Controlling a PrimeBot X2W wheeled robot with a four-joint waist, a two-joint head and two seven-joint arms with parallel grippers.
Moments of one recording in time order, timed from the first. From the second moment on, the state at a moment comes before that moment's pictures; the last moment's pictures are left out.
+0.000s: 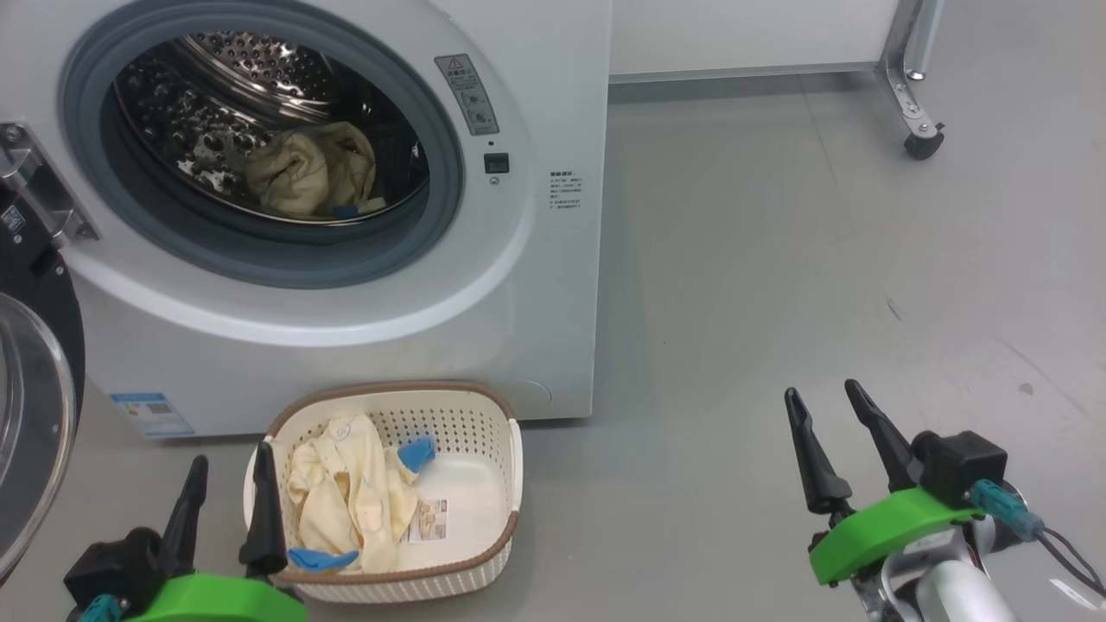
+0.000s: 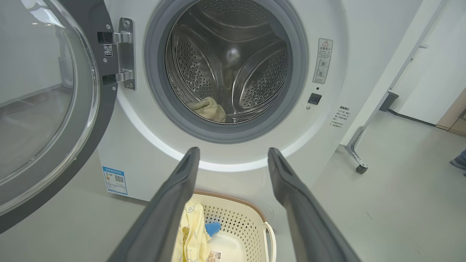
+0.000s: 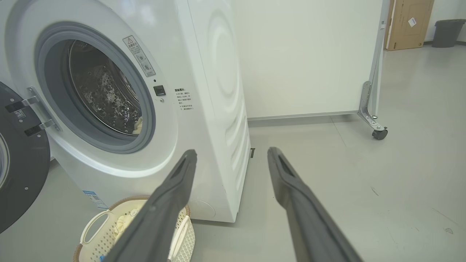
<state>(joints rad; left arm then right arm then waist) -0.02 0.17 -0.11 0.22 -0.45 -0.12 -0.25 -0.06 -0.04 0.13 0.29 0.23 0.13 -0.25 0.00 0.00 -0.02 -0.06</state>
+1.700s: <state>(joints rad) -0.13 0.18 -0.16 0.23 -0.48 -0.13 -0.25 -0.10 -0.04 0.13 0.25 0.21 0.13 -0.25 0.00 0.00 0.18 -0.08</state>
